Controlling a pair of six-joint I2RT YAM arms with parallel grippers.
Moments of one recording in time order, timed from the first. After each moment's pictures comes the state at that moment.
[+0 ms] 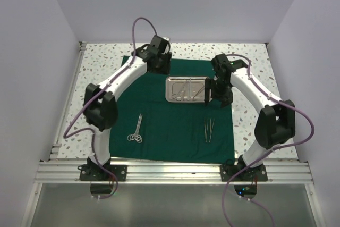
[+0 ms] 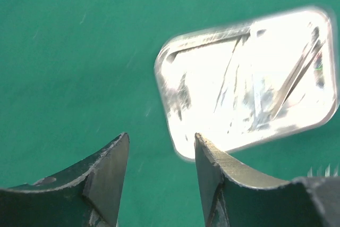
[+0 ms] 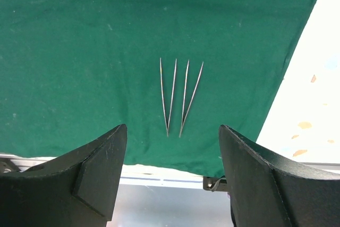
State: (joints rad) left arm -0.53 1.95 1.78 -0.75 -0.11 -0.33; right arm 0.33 1.68 1.42 -1.15 -0.03 0.43
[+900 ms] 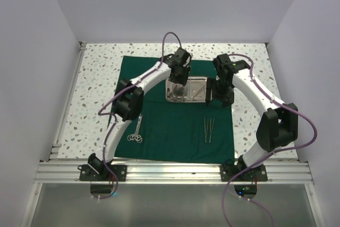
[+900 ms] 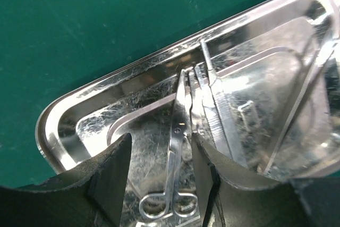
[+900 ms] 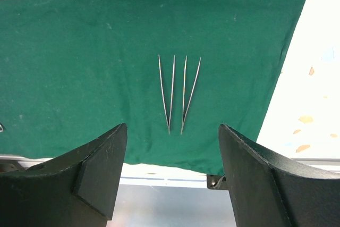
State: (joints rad) left arm -0.63 2.45 2.19 -0.75 -0.02 -0.28; right arm 0.32 1.63 1.40 -1.15 -0.02 0.46
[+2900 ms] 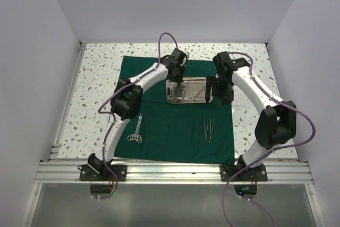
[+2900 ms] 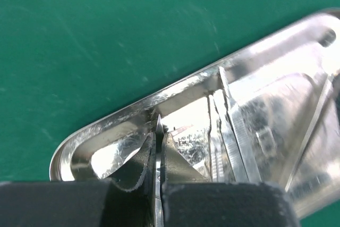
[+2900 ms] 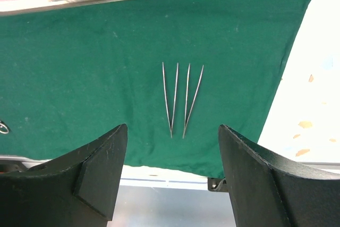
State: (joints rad) left arm -0.60 2.46 2.11 -0.62 -0.01 -0.30; right arm 0.31 1.67 1.44 -1.16 -0.03 0.45
